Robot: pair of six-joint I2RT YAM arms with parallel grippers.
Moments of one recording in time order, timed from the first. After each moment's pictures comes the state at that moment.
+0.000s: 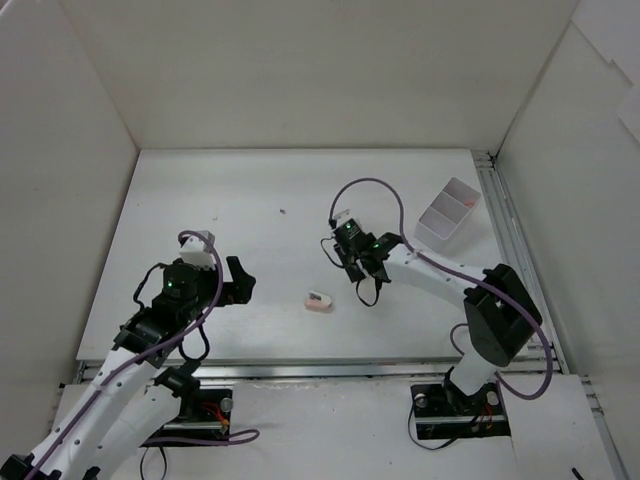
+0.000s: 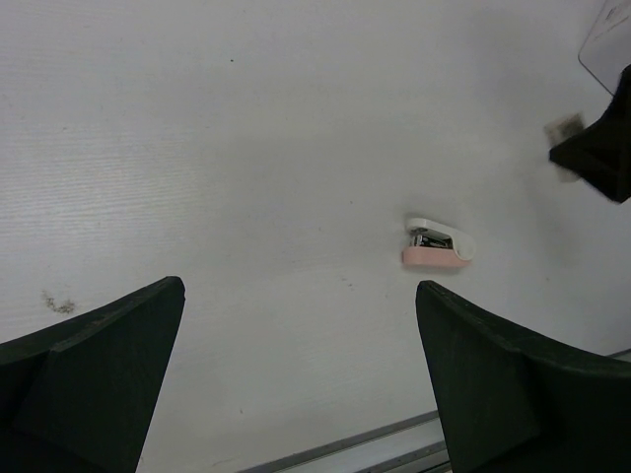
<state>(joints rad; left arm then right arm) -0.44 0.63 0.63 -0.48 -0.07 -0.43 0.74 1.65 1.06 -0.50 0.29 0.18</state>
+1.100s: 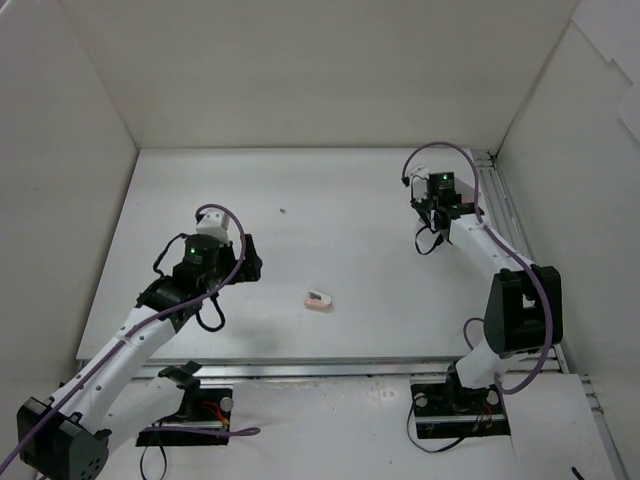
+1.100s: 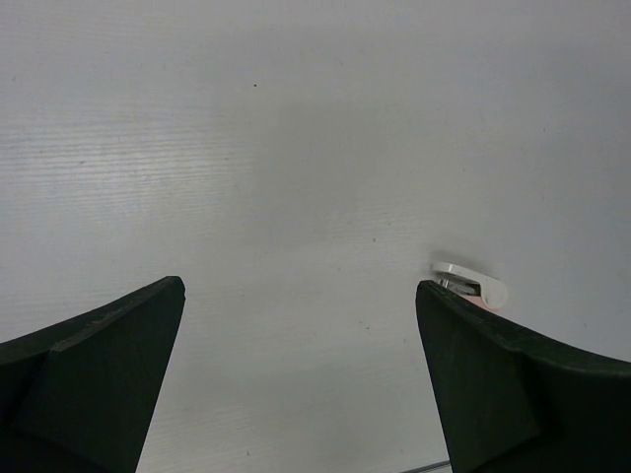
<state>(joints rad) -0.45 0.92 0.76 -0.42 -0.12 -0.41 0.14 1.57 1.12 -0.34 0.25 -0.55</state>
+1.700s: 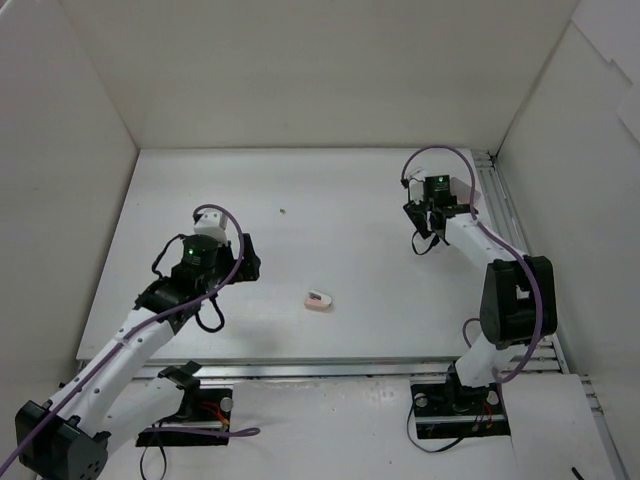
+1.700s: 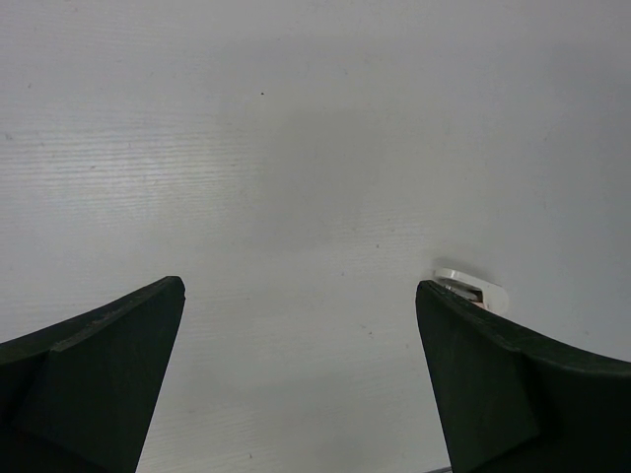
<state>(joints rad) -0.45 0.91 0.76 -0.41 -0.14 -0.41 0.13 1.66 1.11 -0.28 0.26 -0.50</state>
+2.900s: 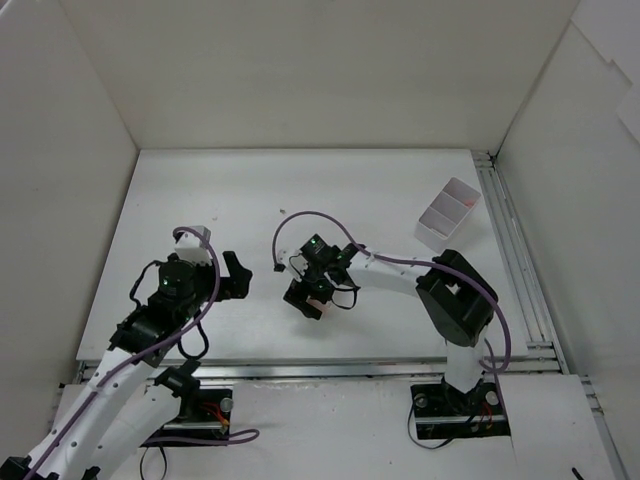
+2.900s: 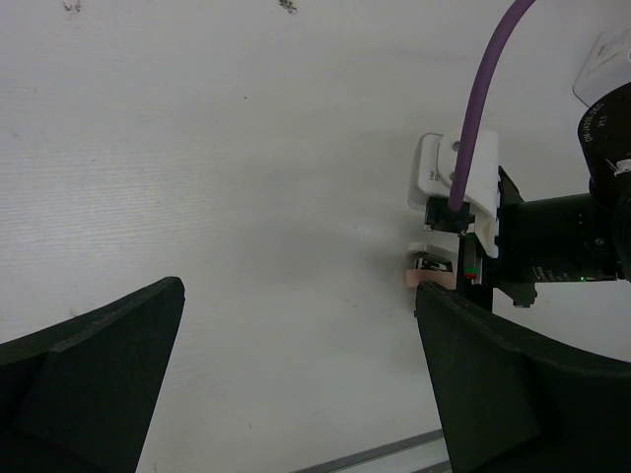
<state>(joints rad) -0.45 0.64 0.67 -0.48 -0.11 -0.40 0.85 1.86 1.16 -0.39 -0.21 -0.28</state>
